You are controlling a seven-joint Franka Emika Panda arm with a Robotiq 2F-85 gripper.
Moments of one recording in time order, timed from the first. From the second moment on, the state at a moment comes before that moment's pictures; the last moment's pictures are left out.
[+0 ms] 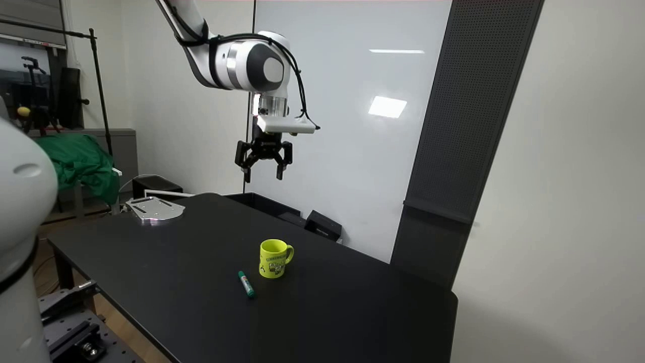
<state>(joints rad) 0.11 -0.01 0.03 -2.27 0.02 2.31 -1.03</state>
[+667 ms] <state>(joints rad) 0.10 0.11 0.05 -2.27 0.02 2.47 -1.03</state>
